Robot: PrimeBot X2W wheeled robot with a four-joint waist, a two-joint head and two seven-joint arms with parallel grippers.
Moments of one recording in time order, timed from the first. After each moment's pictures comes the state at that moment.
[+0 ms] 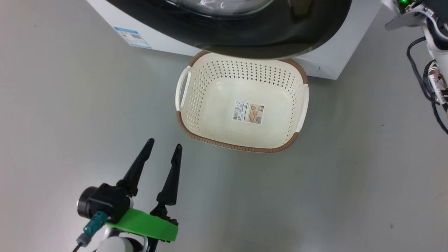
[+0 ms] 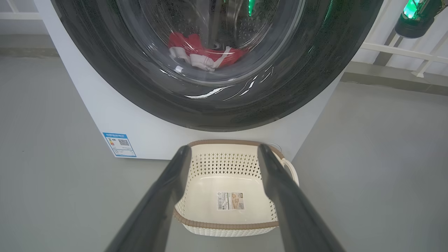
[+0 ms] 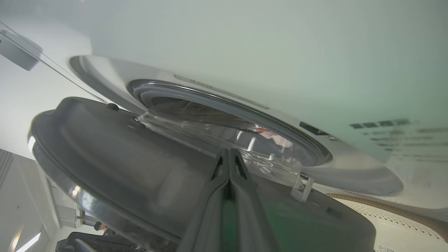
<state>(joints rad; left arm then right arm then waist) -0.25 0.03 -0.18 0.19 -0.25 -0.13 -0.25 -1.22 -0.31 0.38 0.70 1.56 0.13 0.43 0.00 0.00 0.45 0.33</state>
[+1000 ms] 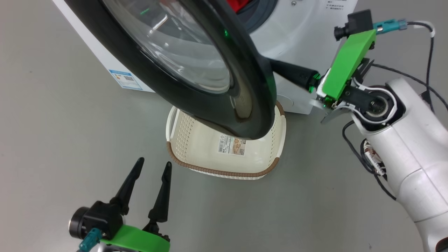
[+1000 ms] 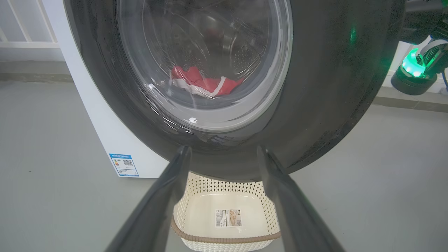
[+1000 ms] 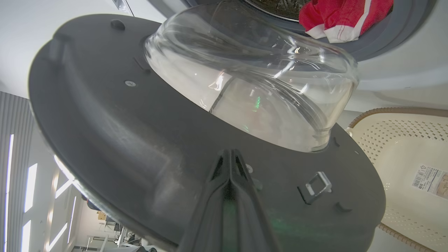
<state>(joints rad) -0.16 0.03 -0.13 0.19 -0.21 -0.13 -0.25 -0.92 -0.20 0.46 0.55 1.62 0.12 0.58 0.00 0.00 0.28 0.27</state>
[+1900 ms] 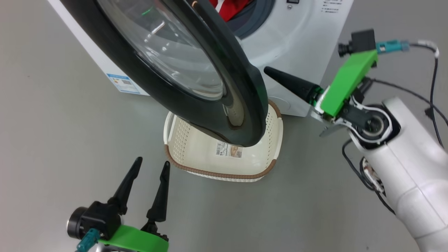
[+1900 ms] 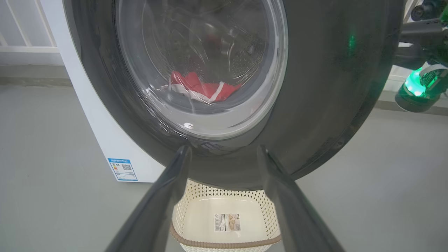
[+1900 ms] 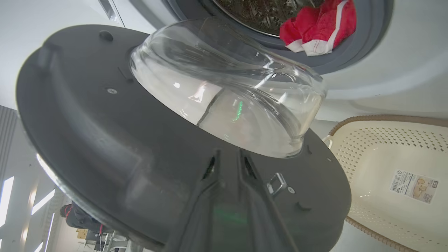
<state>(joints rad) -0.16 0.04 -0.12 0.18 -0.21 -0.13 -0.25 -0.83 -0.20 0.44 0.51 1.55 0.12 0.47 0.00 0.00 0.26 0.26</state>
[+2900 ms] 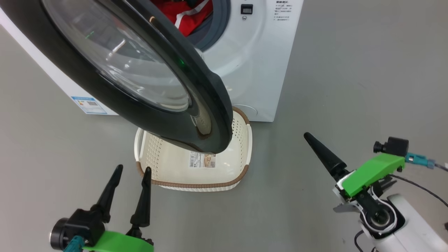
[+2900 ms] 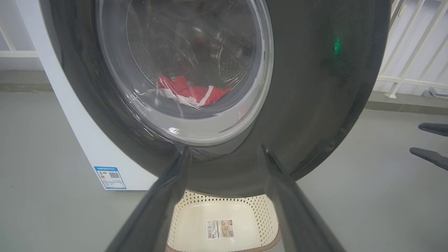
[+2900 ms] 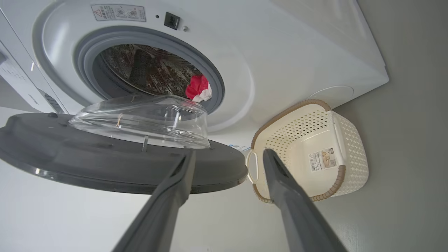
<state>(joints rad) -0.12 0.04 -0.04 0.18 -0.19 -0.13 -0.25 -0.37 -0.23 0.35 0.39 1.55 0.12 0.12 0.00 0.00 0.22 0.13</state>
